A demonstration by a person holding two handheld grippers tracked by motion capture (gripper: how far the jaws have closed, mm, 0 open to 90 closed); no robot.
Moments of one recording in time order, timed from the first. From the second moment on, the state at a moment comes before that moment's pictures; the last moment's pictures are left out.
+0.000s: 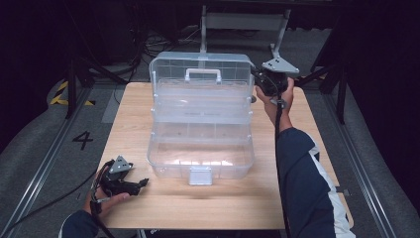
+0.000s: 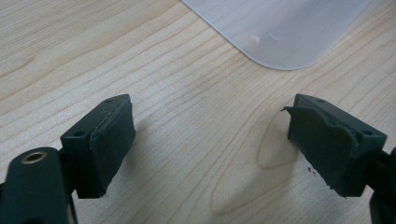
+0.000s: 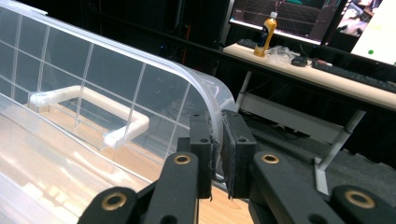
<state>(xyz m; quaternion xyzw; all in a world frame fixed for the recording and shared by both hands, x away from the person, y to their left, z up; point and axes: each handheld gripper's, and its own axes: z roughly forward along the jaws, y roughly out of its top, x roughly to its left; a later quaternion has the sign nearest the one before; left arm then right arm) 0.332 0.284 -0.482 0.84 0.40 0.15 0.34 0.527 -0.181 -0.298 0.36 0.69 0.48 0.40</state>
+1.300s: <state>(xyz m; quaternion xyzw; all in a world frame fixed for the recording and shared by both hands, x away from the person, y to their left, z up) 0.336 0.282 -0.481 0.84 0.39 0.16 0.33 0.578 -0.180 -0.311 0.38 0.72 0.46 0.37</state>
